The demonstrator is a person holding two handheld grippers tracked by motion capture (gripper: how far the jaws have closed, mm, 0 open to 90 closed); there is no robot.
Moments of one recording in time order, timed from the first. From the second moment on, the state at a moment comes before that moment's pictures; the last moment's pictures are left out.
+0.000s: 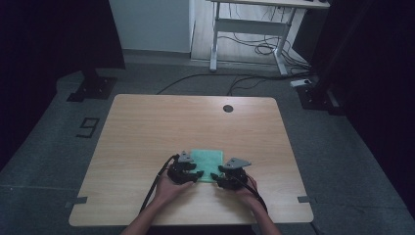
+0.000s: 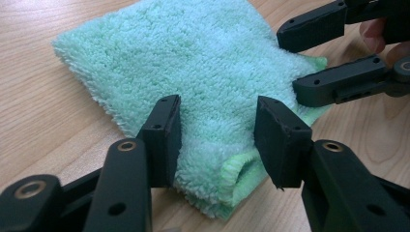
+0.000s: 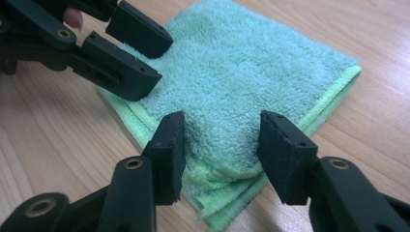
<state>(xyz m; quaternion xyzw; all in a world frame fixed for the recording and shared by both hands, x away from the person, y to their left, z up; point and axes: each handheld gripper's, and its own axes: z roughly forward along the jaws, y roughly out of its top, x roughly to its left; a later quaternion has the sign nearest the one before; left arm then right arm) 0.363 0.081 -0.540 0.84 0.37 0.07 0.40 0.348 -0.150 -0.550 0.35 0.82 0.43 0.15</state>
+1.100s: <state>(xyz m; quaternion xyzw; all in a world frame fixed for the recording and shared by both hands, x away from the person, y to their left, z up) 0.267 0.150 -0.532 0.82 0.37 0.14 0.41 0.268 -0.195 -0.541 0.38 0.78 0.47 0.17</state>
